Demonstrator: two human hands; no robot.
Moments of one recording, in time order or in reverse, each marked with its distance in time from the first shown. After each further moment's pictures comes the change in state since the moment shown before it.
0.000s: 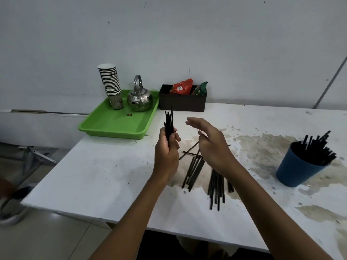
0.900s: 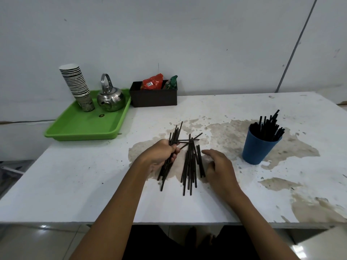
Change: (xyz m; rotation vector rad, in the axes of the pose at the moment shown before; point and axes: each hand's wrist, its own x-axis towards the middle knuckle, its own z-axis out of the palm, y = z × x) left_hand 0.005 0.015 0.044 0.004 -0.582 -0.751; right_hand -0.099 0.088 -0.049 -0.372 0.208 0.204
